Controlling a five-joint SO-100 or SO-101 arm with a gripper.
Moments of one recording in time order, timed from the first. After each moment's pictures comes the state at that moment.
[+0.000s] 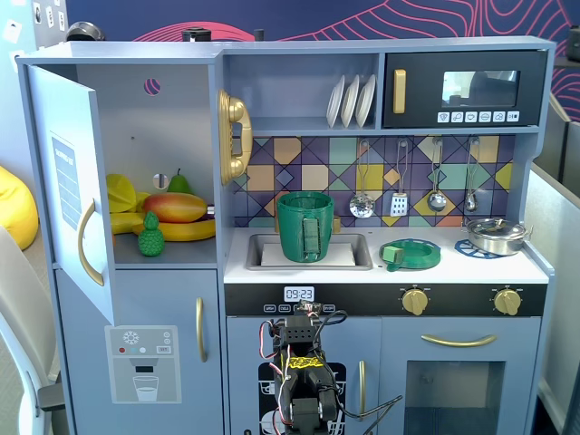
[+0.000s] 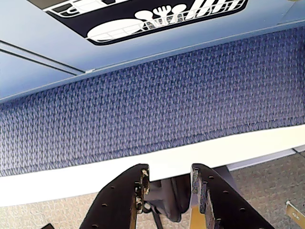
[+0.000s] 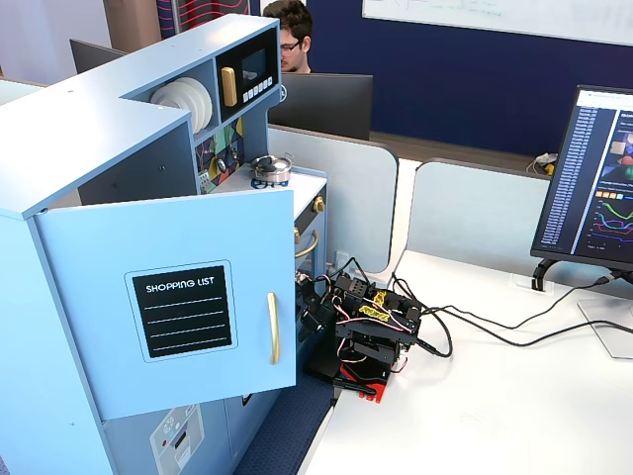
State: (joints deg) arm -4.6 182.3 171.7 76.2 -77.3
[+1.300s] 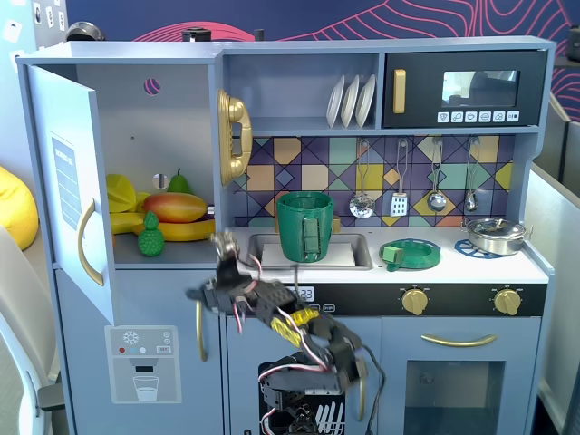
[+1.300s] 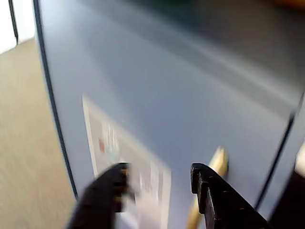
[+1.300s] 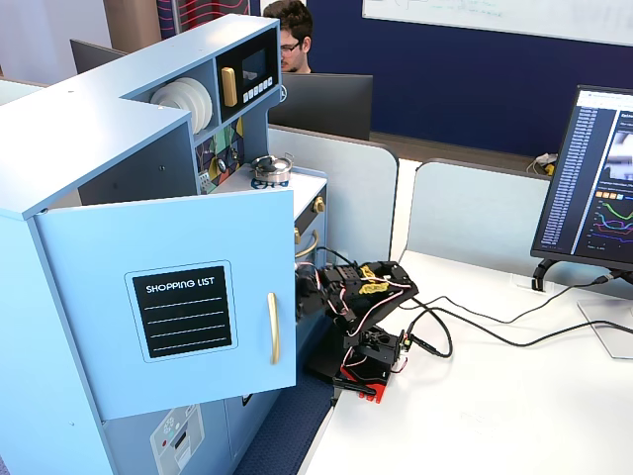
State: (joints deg) arm -45.0 151.7 142.3 18.1 -95.0
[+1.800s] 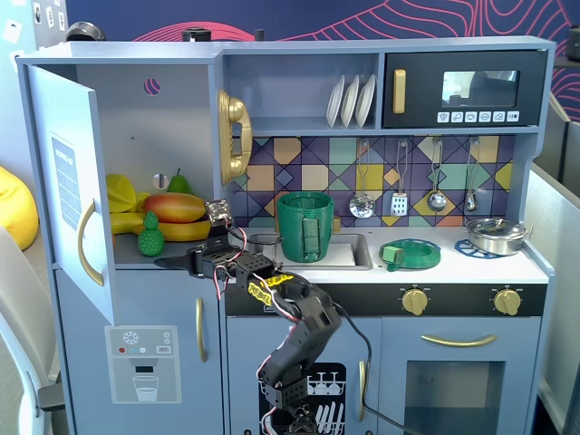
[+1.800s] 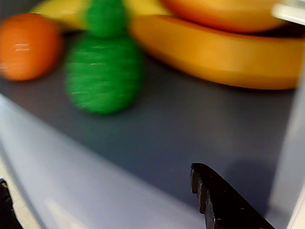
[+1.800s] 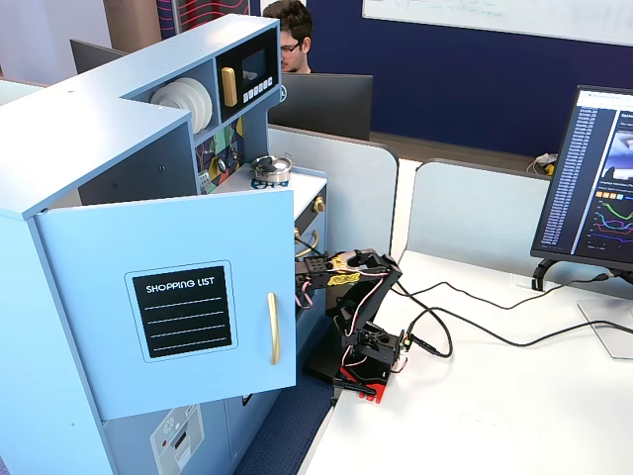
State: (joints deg) arm -38.9 123.0 120.5 7.5 -88.8
